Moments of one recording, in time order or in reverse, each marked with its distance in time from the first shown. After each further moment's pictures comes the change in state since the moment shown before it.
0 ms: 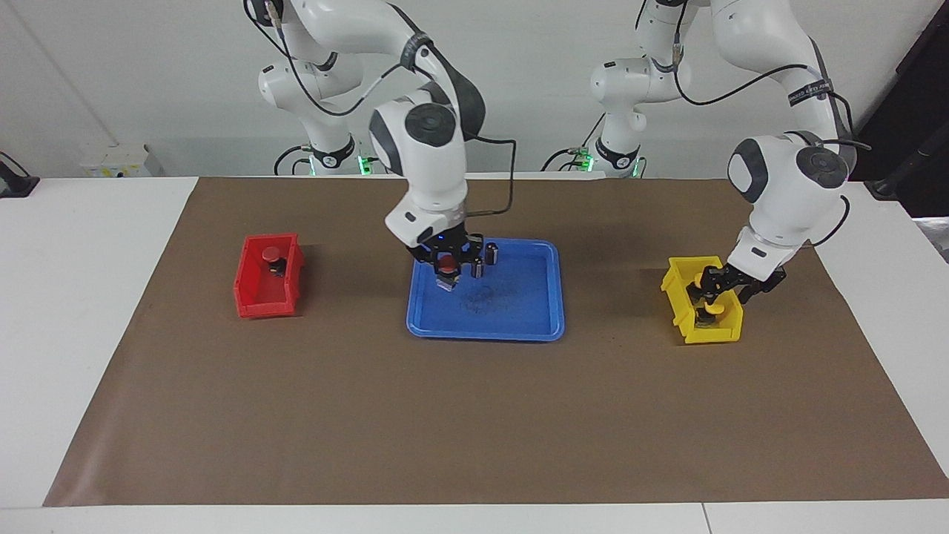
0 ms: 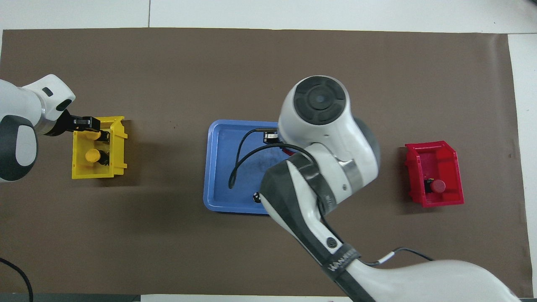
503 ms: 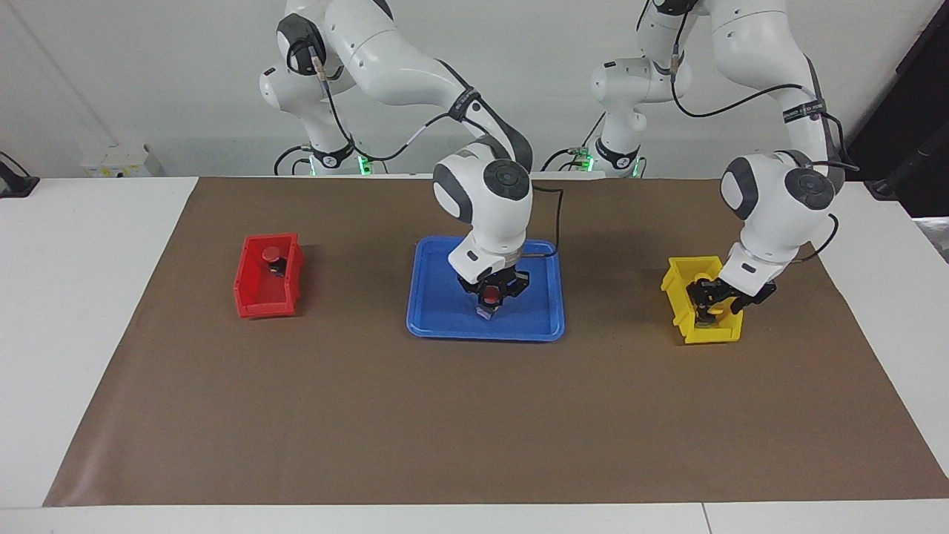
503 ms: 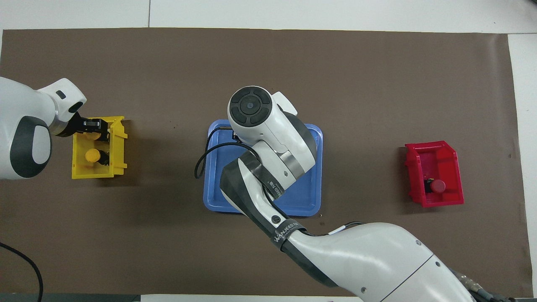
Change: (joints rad) left arm 0.000 0.033 -0.001 -0.022 0.000 0.042 -0.001; right arm 0.031 0.142 -0.006 0.107 -0.036 0.028 0.060
